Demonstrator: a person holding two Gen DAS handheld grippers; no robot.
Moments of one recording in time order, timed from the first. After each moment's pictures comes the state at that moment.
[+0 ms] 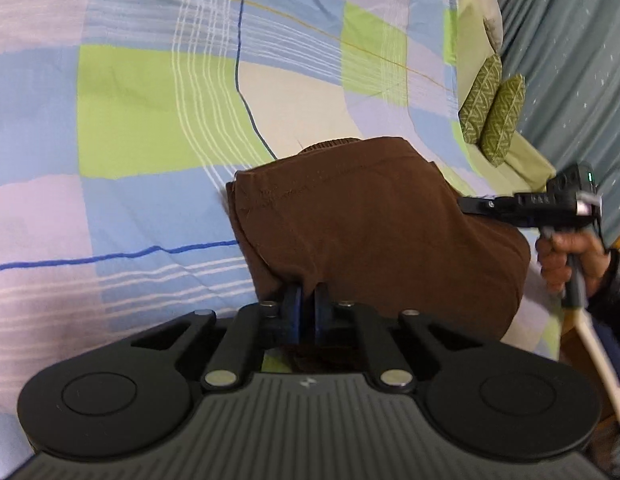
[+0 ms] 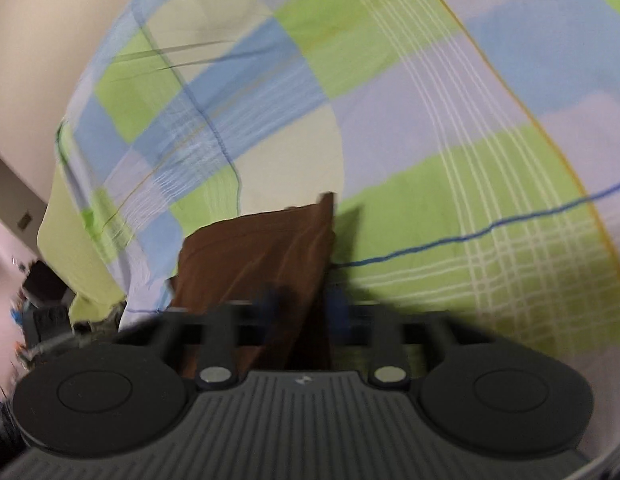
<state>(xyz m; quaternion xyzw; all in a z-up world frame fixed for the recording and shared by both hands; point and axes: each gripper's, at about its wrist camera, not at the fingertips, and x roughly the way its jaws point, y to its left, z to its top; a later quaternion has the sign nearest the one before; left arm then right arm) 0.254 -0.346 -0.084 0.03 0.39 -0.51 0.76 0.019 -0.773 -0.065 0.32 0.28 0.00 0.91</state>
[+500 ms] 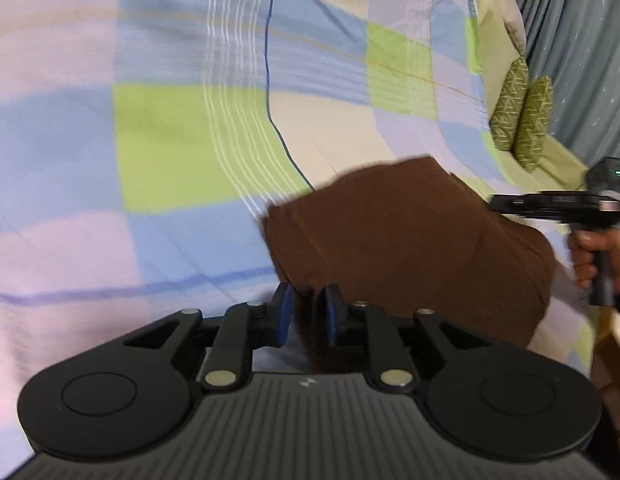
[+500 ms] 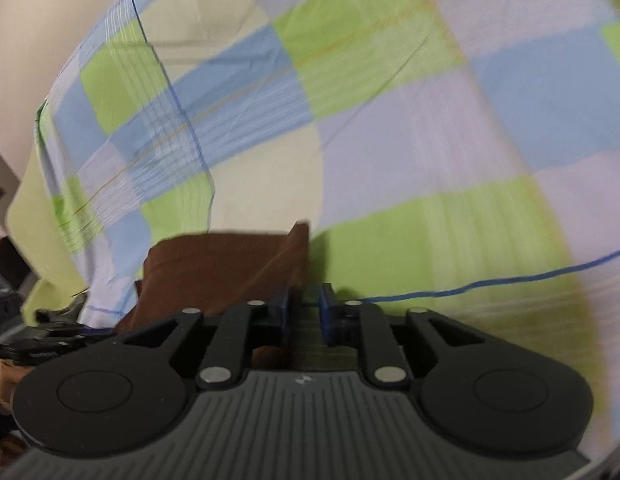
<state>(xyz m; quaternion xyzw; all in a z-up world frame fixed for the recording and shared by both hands) 0.252 -0.339 -0.053 0.06 0.36 -0.47 0.80 0.006 -0.765 -0.045 0.22 0.27 -0.08 0.93</state>
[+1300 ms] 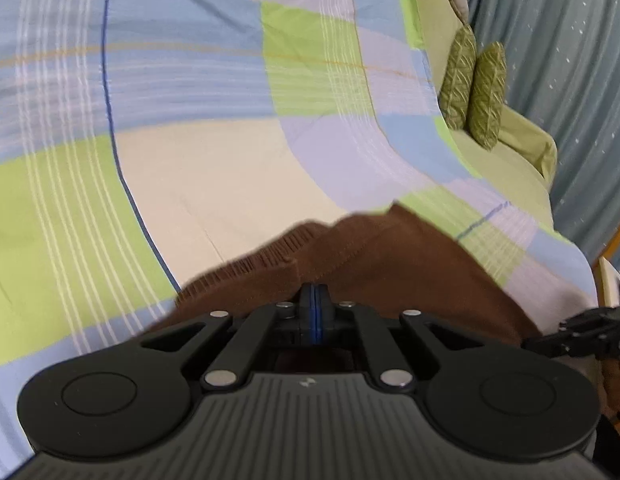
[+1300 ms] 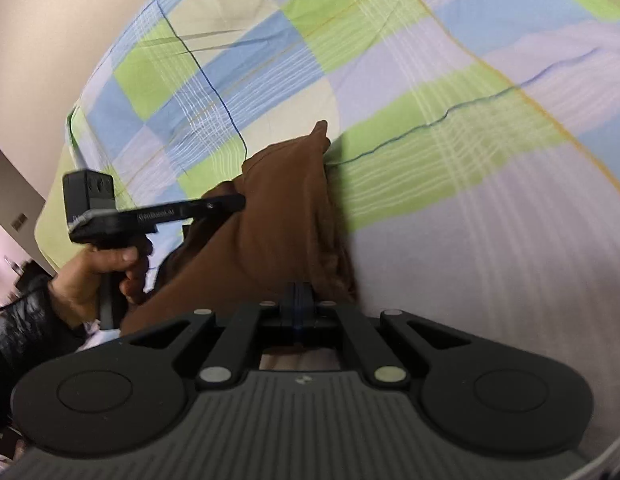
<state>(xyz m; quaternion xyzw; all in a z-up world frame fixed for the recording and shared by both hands) 0.260 -0.467 -0.064 0.09 0.33 -0.55 0.76 -0.084 -0.710 -0.084 0.29 0.25 -0.04 0.92</state>
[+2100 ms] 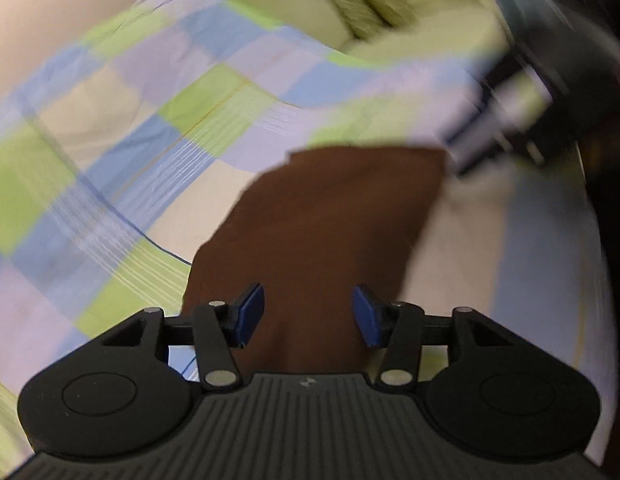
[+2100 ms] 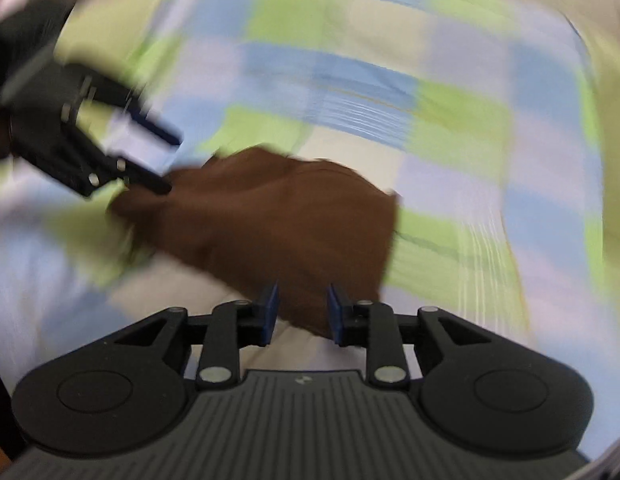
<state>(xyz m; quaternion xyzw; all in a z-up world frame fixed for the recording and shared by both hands) 0.049 -0.378 -0.051 0.48 0.09 -0.49 0.72 -0.089 -0.576 -0.048 -0.20 0.30 -0.02 0.93</state>
